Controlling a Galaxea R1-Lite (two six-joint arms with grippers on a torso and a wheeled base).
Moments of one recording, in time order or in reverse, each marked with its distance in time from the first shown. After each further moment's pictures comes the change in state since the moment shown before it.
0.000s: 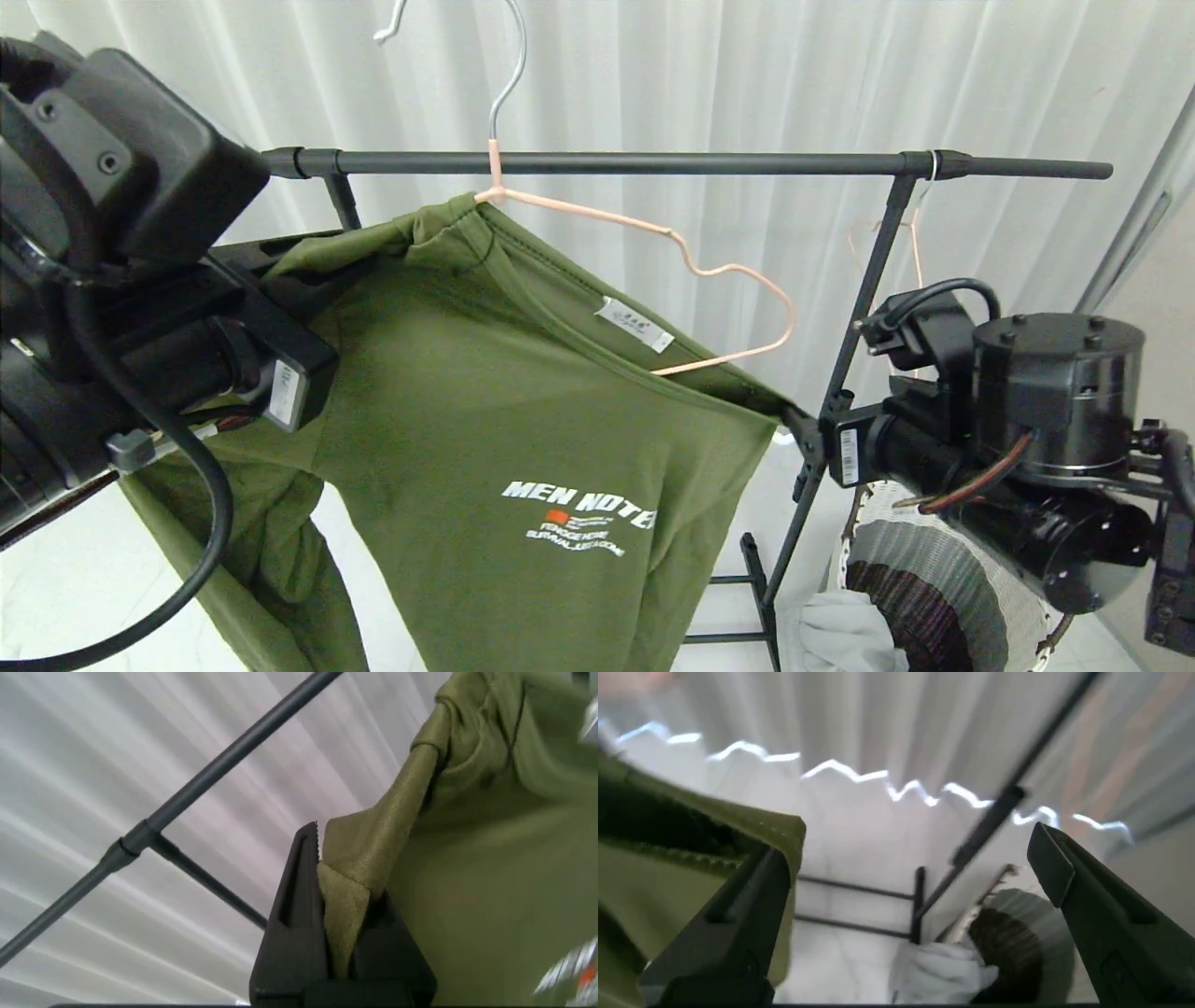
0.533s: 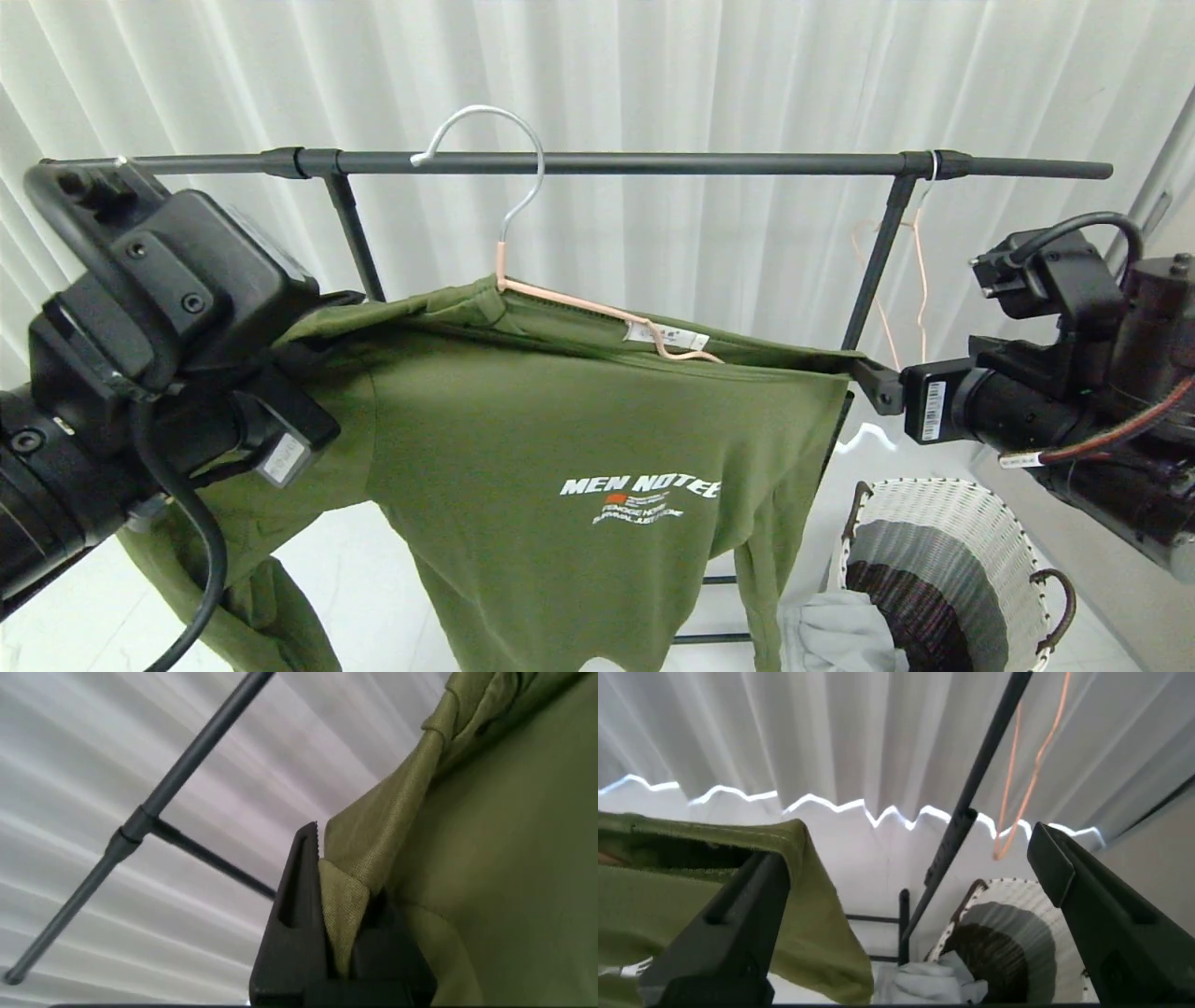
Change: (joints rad) left arm 0.033 -0.018 0.099 -0.001 -0.004 0.112; right arm -0.076 -0.147 -0.002 0.043 0.009 -0.029
